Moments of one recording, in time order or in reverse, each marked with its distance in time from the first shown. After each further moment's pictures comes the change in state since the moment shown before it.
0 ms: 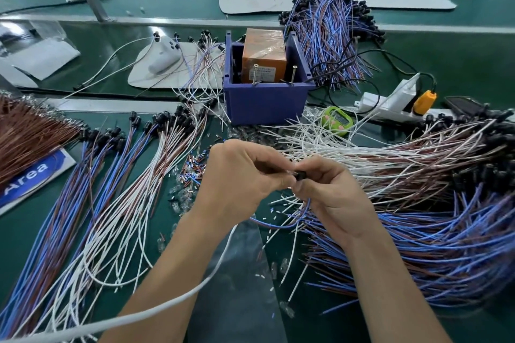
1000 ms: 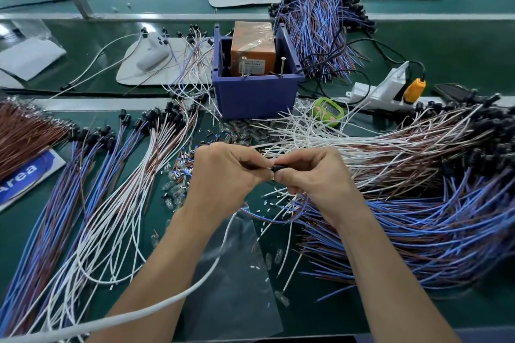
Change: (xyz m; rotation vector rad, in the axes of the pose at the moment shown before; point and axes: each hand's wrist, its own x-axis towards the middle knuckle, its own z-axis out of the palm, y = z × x) left_hand 0.000 -0.027 0.002 0.165 0.080 -0.002; right_hand 0.007 -0.008 0.001 -0.398 0.052 0.043
